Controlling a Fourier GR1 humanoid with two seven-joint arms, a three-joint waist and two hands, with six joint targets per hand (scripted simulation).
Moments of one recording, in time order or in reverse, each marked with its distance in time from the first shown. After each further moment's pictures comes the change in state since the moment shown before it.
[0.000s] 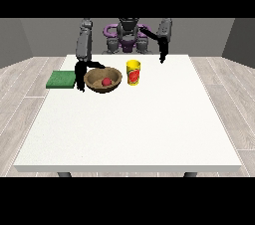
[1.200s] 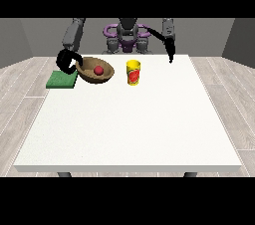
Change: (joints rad) left arm 0.106 0.050 0.124 0.110 0.052 -0.071 -0.114; right arm -0.044 -0.109 0.005 0.042 -0.016 -0.148 0.314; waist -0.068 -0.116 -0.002
